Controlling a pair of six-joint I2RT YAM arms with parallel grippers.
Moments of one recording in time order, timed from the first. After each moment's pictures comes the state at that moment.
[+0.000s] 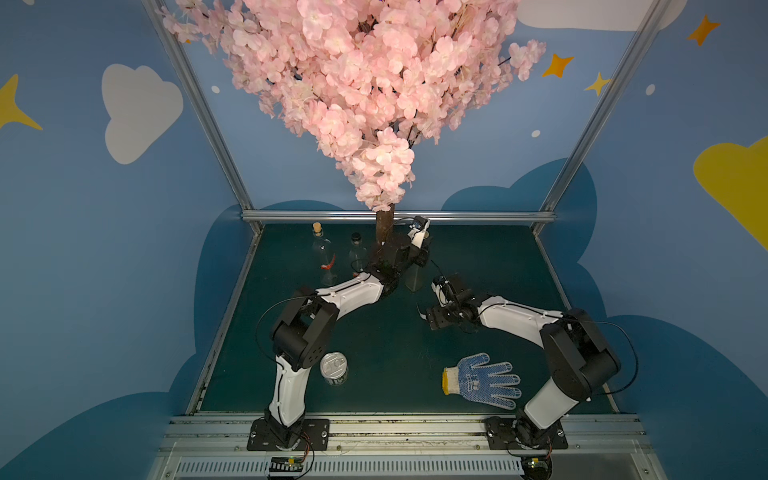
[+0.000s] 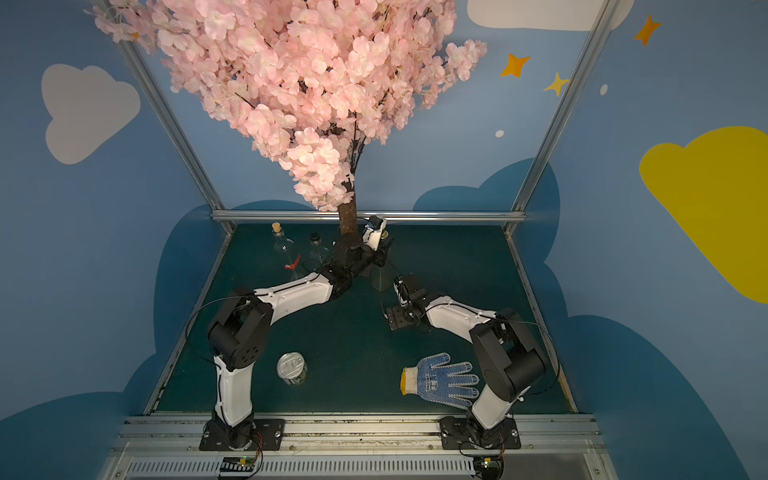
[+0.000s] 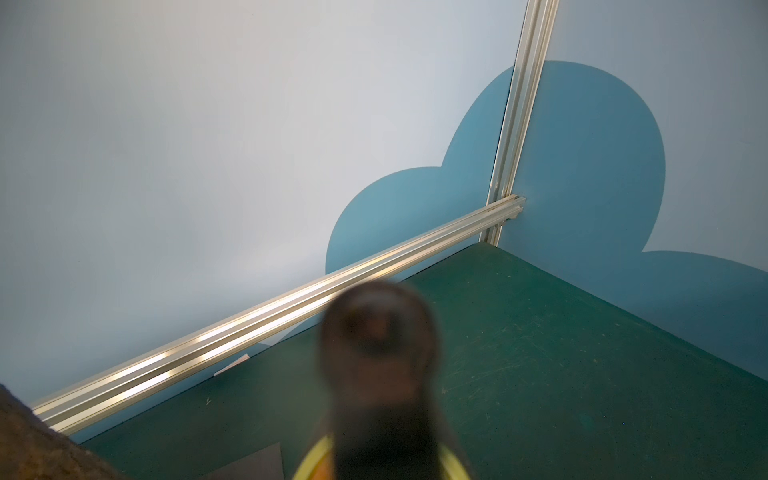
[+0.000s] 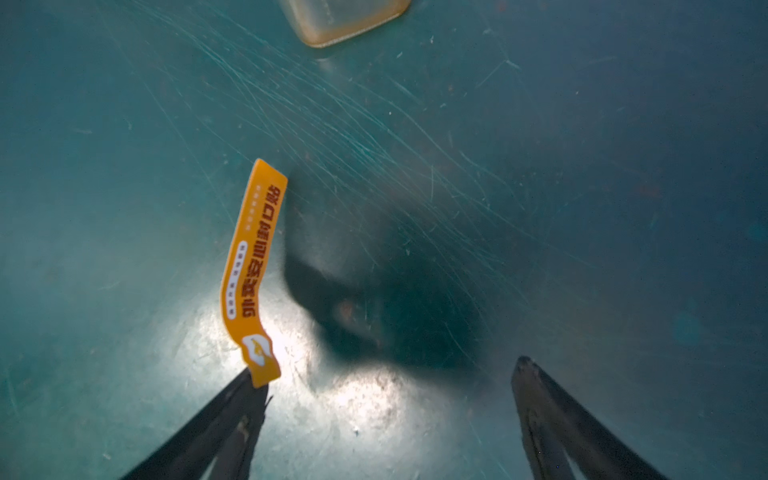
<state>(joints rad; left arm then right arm) -0.65 2.00 1.44 0.43 -0.05 0.00 0.60 1.66 0.93 -0.35 0.04 0.18</state>
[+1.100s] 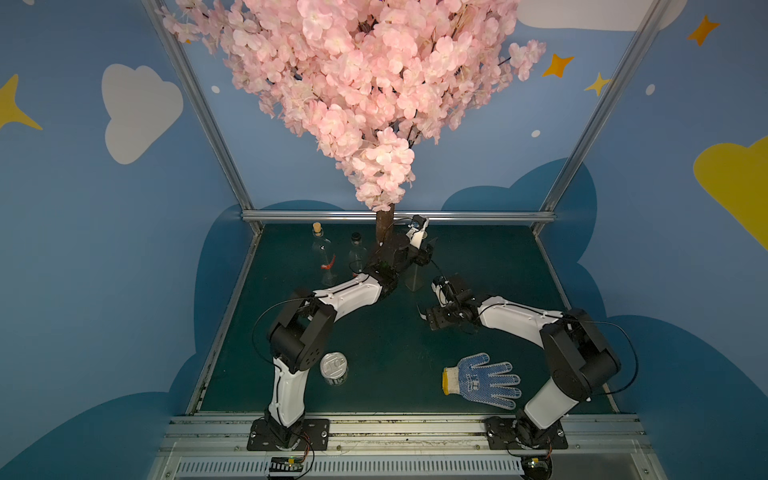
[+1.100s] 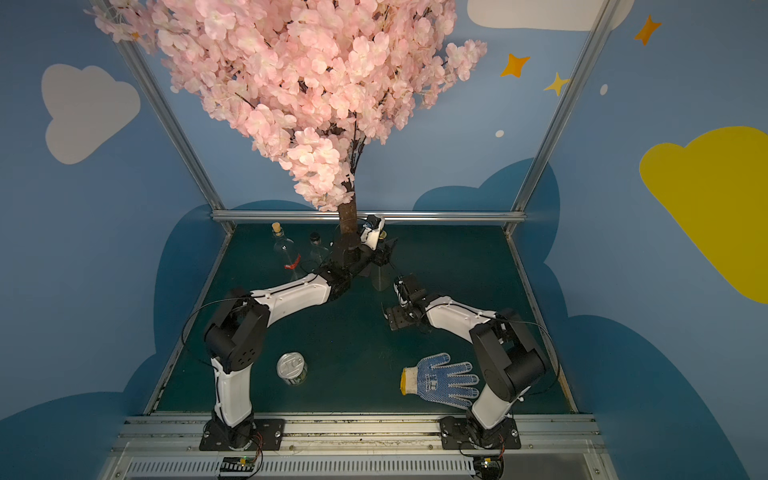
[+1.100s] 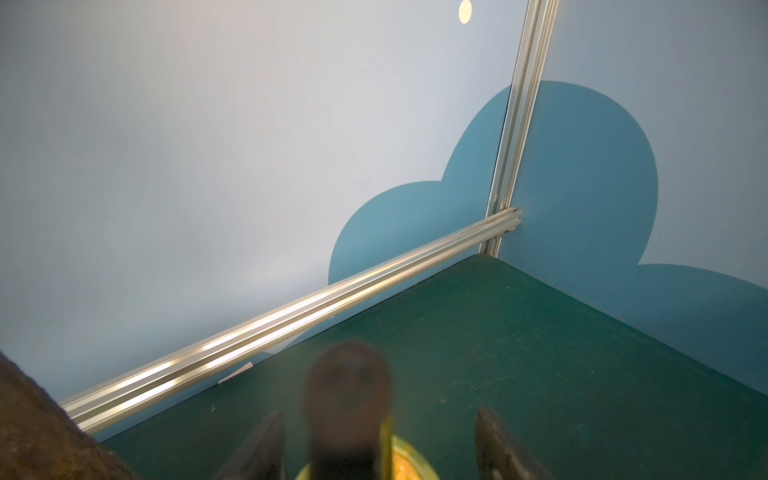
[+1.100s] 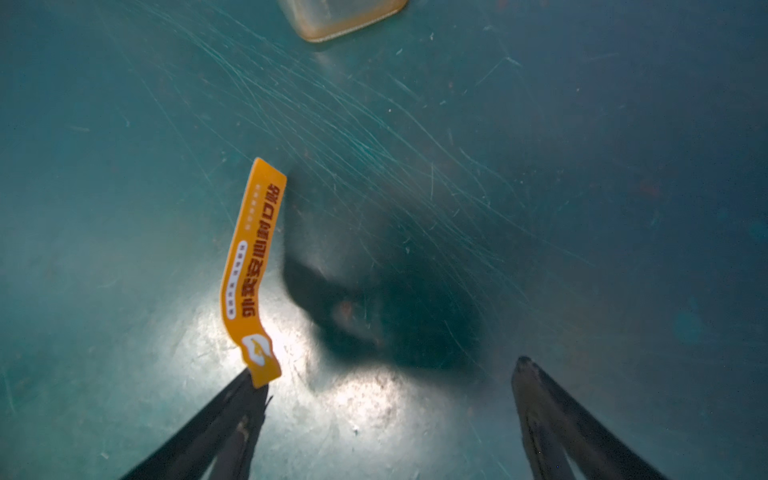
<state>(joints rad) -0.65 1.96 1.40 0.45 -0.06 0.00 0.60 1.66 0.93 -0.35 0.04 0.18</state>
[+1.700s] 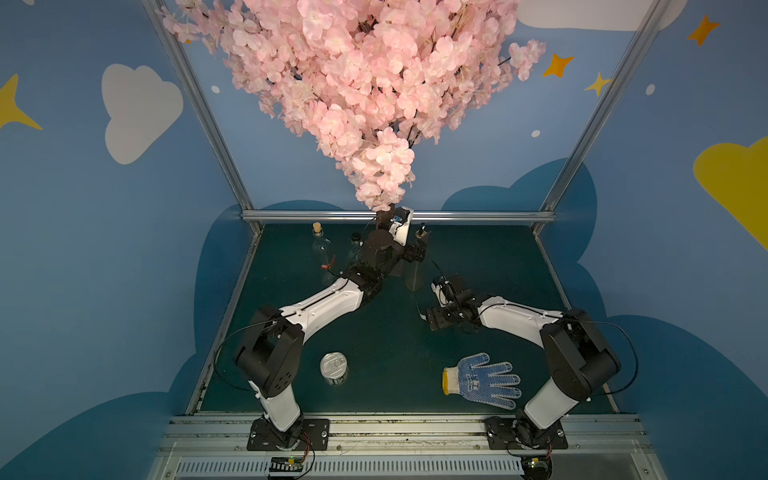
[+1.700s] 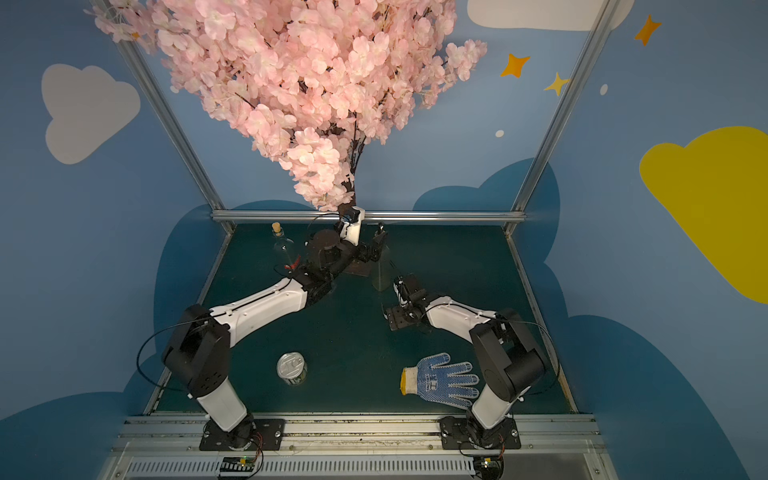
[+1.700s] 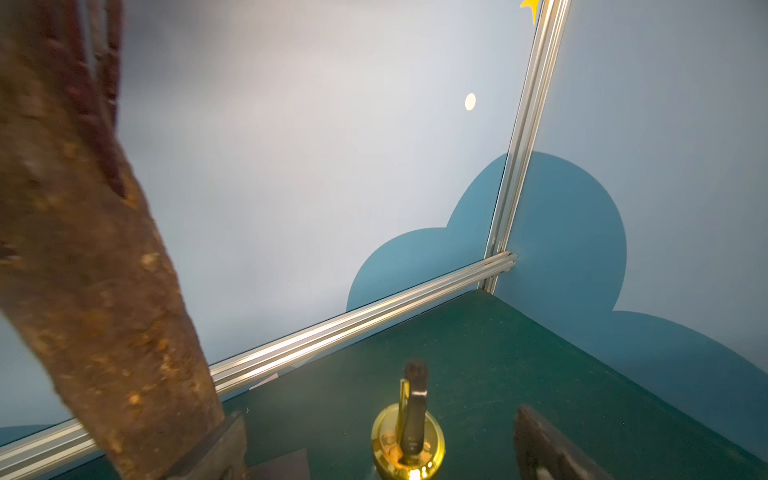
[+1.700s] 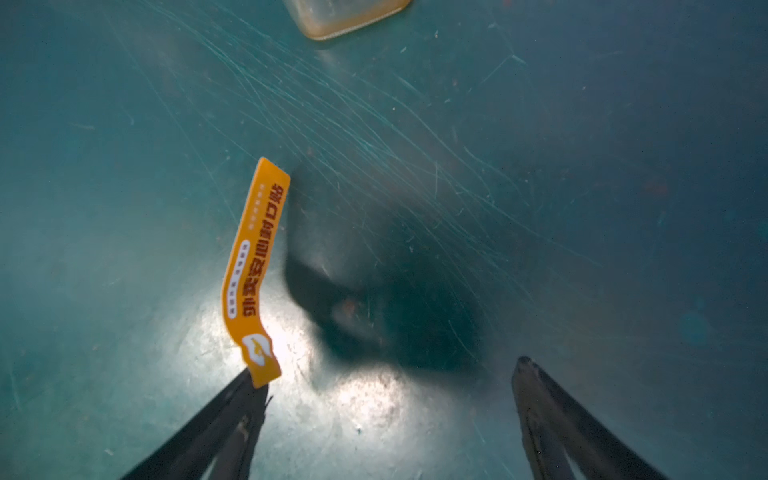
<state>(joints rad) -0.62 1.69 1.26 0.39 -0.07 -0.07 0.60 1.66 0.93 -0.35 0.03 0.18</state>
